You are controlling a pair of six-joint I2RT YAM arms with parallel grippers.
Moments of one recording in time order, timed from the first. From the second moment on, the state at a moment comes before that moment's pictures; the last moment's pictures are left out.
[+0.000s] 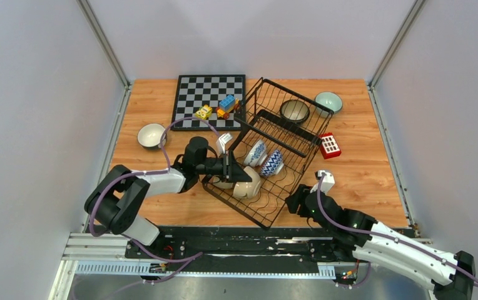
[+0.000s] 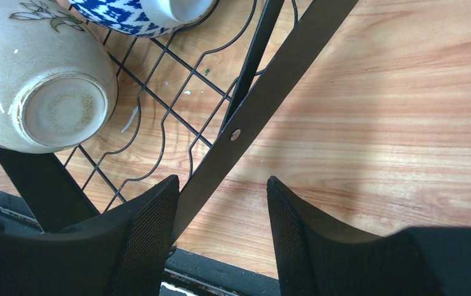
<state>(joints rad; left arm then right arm) -0.57 1.50 0.55 0.59 0.85 -0.94 1.02 0.42 0.26 -0.49 0.48 0.88</state>
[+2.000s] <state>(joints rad) -0.64 1.11 0.75 0.17 0.79 -0.74 0.95 0.65 0.39 -0.37 0.33 0.80</state>
